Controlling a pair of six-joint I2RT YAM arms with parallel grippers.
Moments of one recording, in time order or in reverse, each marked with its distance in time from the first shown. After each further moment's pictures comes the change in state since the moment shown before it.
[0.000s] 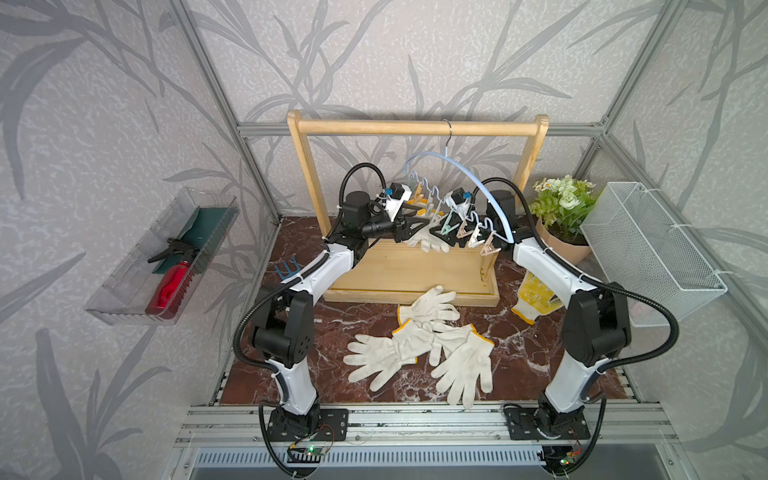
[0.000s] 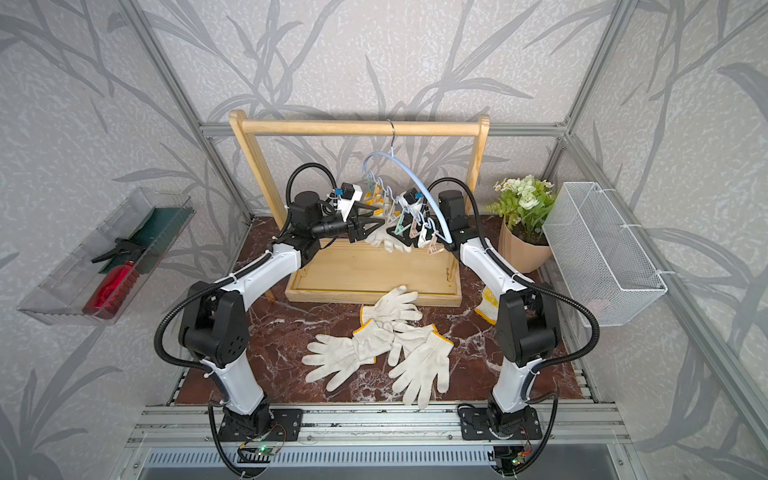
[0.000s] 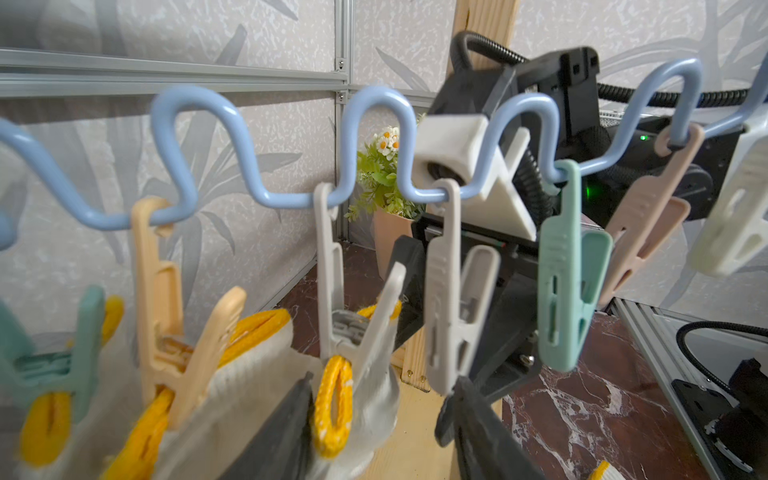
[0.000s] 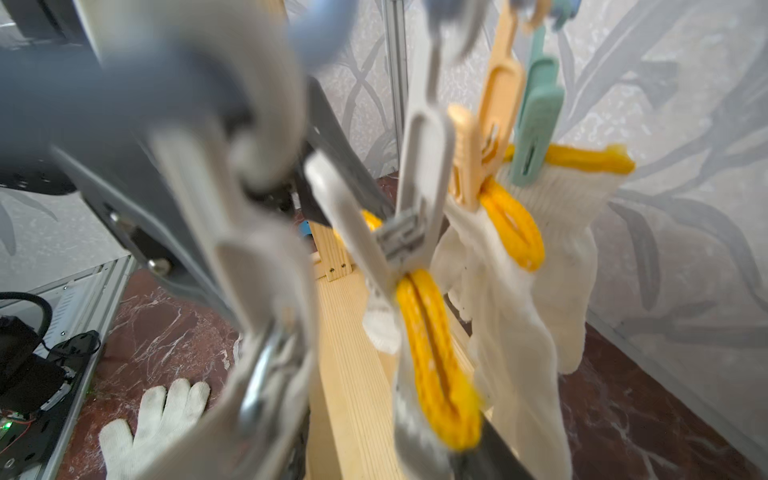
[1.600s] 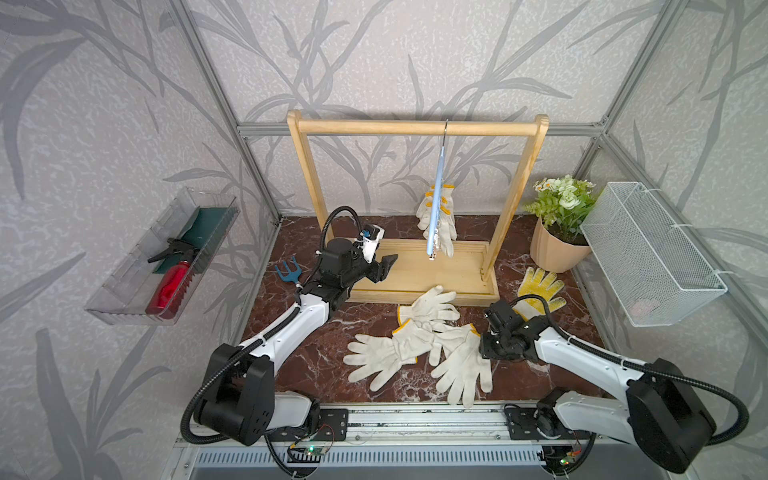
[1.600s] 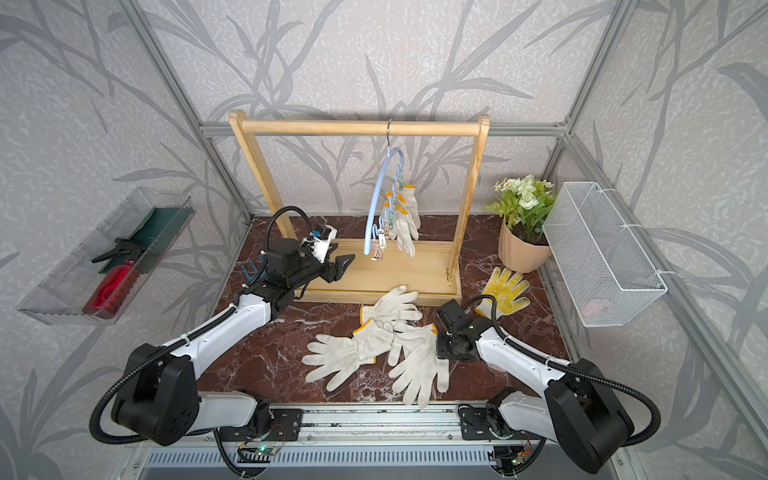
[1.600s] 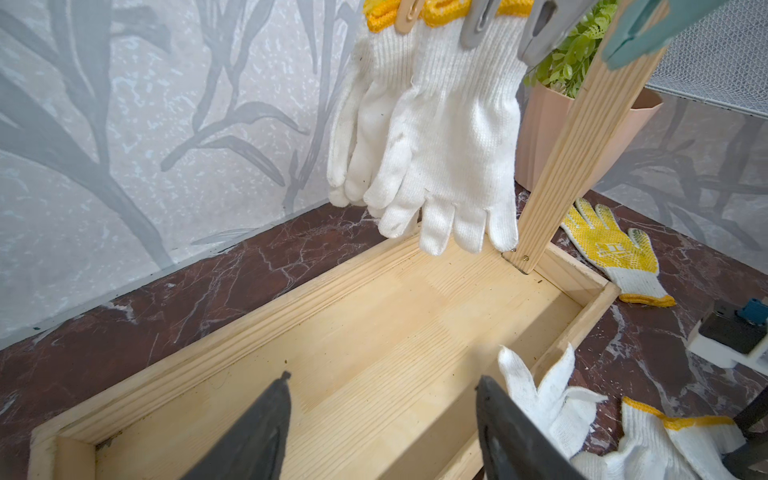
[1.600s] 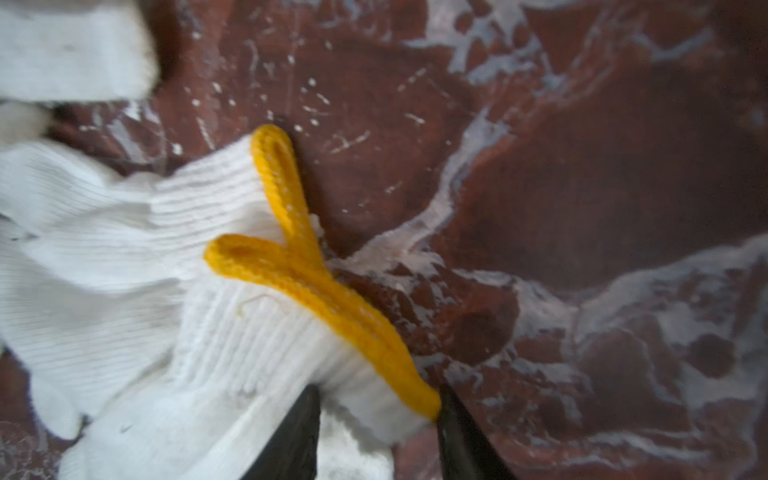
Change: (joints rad) left arm 0.001 -0.438 -0.561 -0.119 -0.514 0.064; right arm 0.267 -0.574 -0.912 -0.489 0.807 0.782
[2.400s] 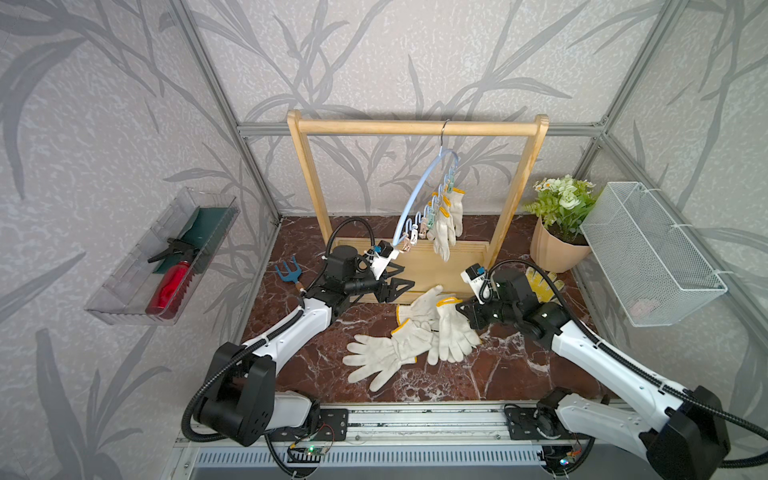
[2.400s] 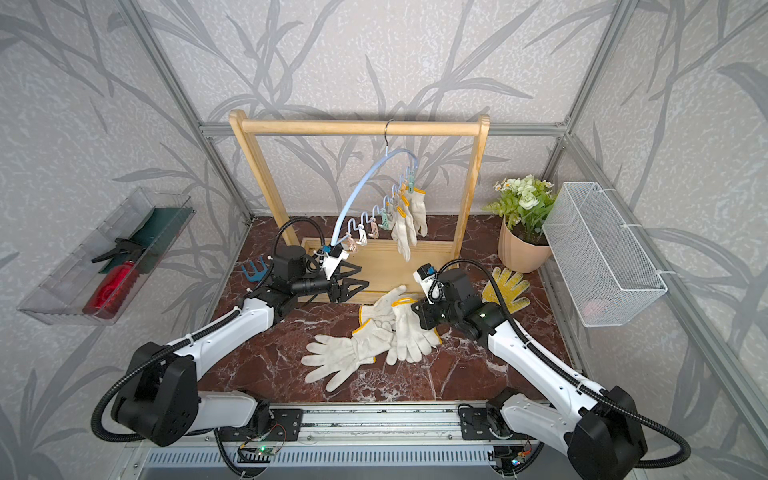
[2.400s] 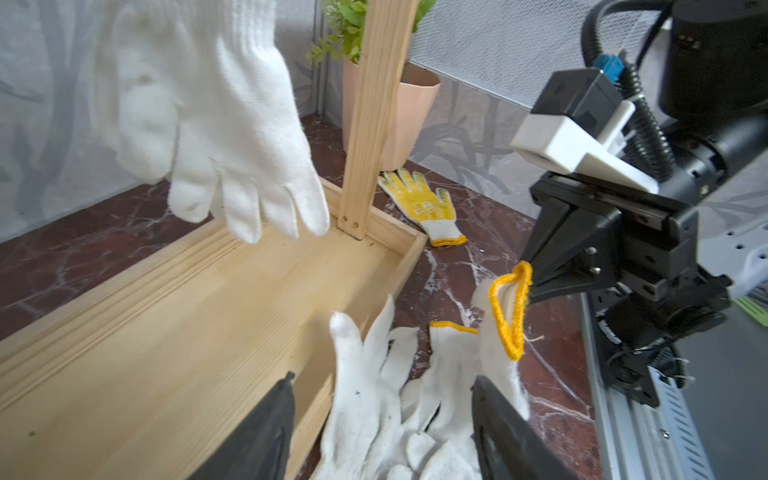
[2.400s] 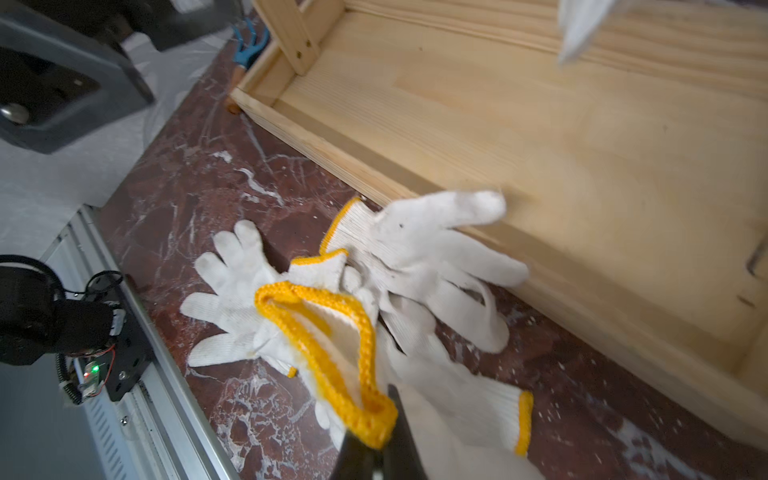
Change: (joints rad) left arm -0.036 0.000 -0.060 0.014 0.488 -0.036; right arm -0.001 -0.081 0.283 0.174 -0.343 -0.460
